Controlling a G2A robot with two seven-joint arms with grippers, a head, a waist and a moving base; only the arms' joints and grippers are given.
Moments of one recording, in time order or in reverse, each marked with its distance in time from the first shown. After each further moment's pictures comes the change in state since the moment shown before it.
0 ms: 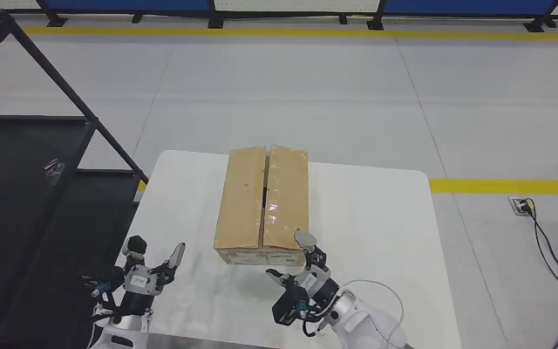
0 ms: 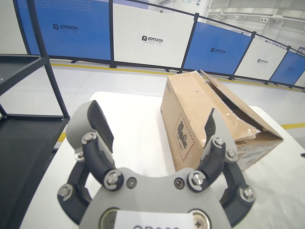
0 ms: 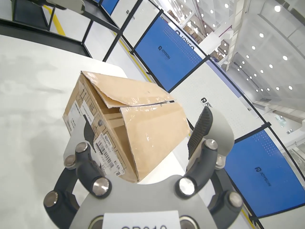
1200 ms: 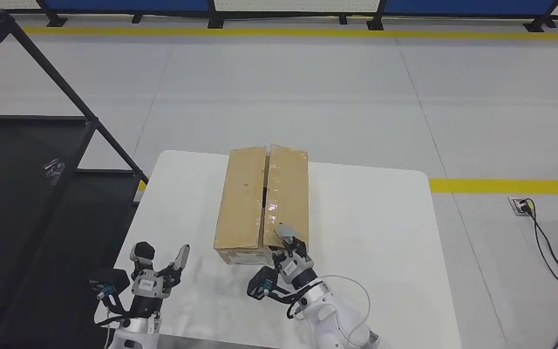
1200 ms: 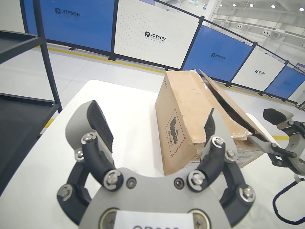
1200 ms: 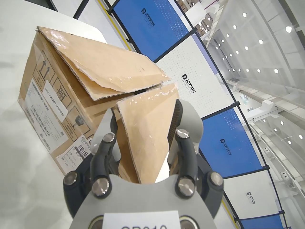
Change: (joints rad) left arm 0.002 -0.027 0.044 0.008 -0.090 0.042 0.004; right arm 0.114 -0.115 -0.128 0.185 -0.195 0.214 0.250
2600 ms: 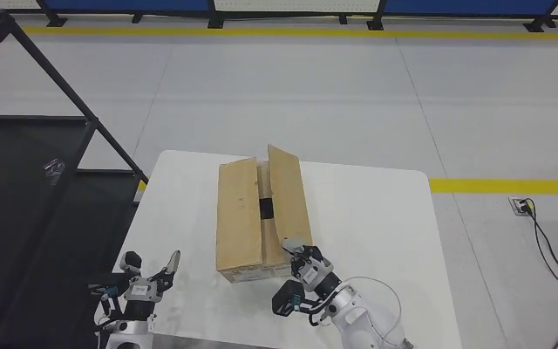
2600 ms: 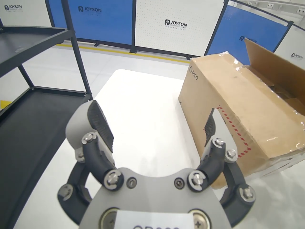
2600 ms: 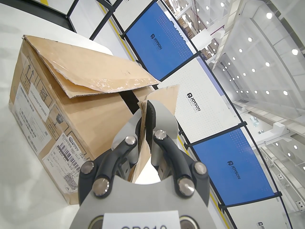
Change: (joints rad) left arm -0.004 -0.013 -0.030 0.095 0.126 0.079 -0.009; right arm -0.159 0.045 0.236 -0.156 -0.040 -0.248 -0.285
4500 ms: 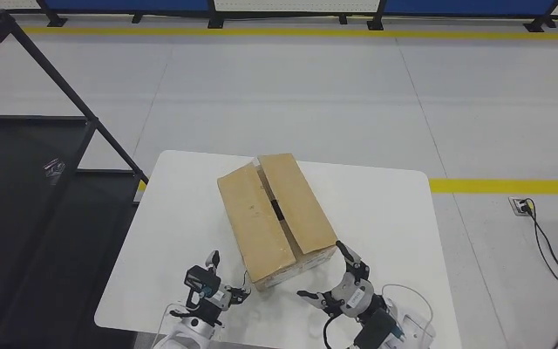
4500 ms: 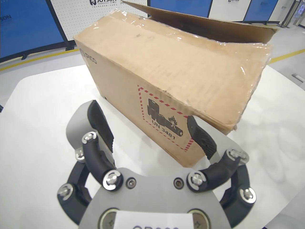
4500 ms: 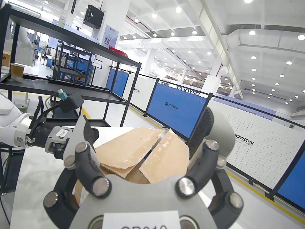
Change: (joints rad) left arm -0.111 -0.017 0.281 0.062 0.293 -0.106 -0.069; right arm -0.081 0.059 0.173 0.076 0.482 -0.277 -0.722
